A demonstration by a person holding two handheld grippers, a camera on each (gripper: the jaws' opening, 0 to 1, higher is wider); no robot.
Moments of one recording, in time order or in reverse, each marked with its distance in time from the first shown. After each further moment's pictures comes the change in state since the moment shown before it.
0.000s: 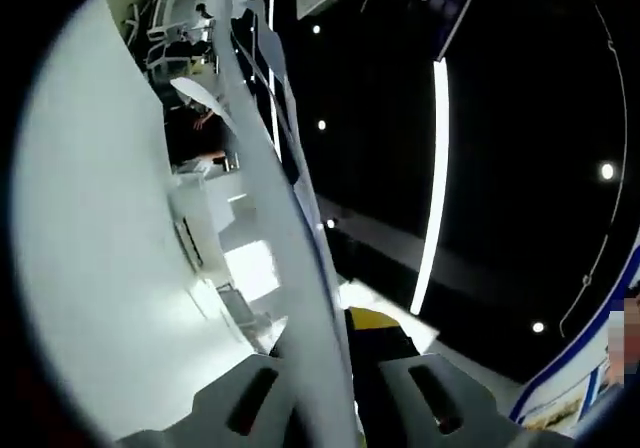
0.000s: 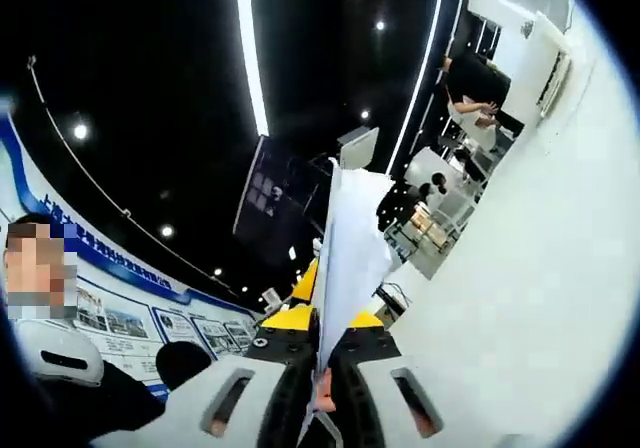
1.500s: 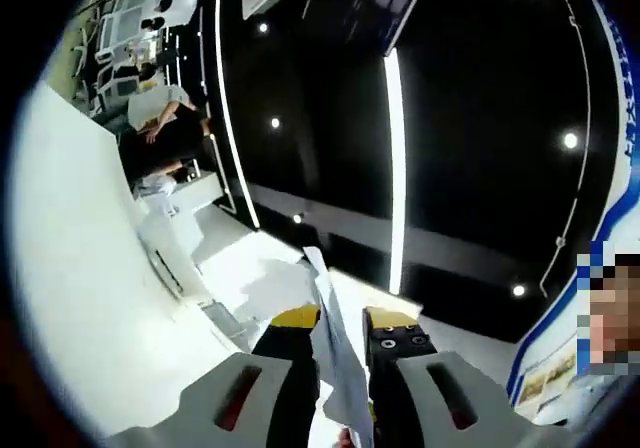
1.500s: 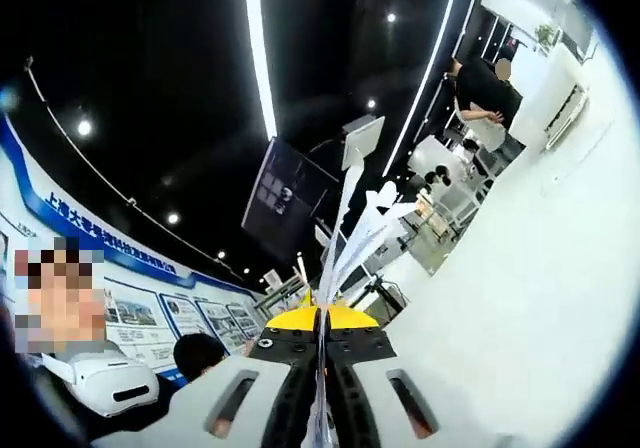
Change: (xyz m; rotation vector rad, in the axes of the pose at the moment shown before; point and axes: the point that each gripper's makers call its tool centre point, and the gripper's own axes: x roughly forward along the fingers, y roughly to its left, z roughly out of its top) left arm -0.013 -0.050 0.036 0.149 0.107 -0.180; right arm -0.052 0.031 0.076 -0.040 0.105 -0.004
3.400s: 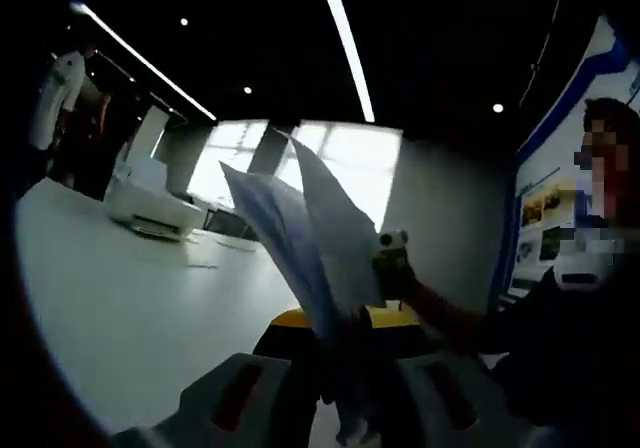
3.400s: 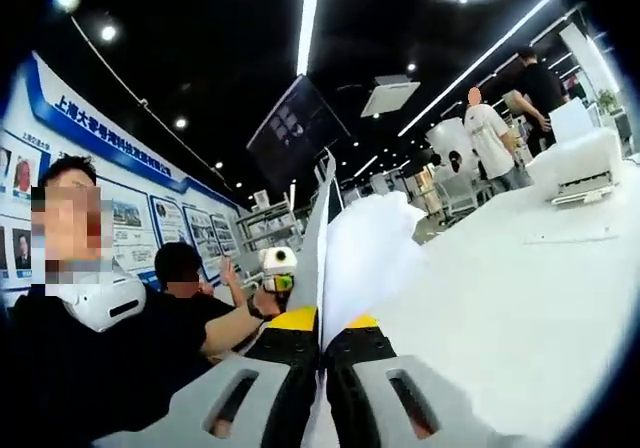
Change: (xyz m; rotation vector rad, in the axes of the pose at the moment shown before) left arm -0.009 0.024 -0.096 0.395 0.719 -0.086; right arm -0.055 -0.035 0.030 -0.306 0.307 -0.016
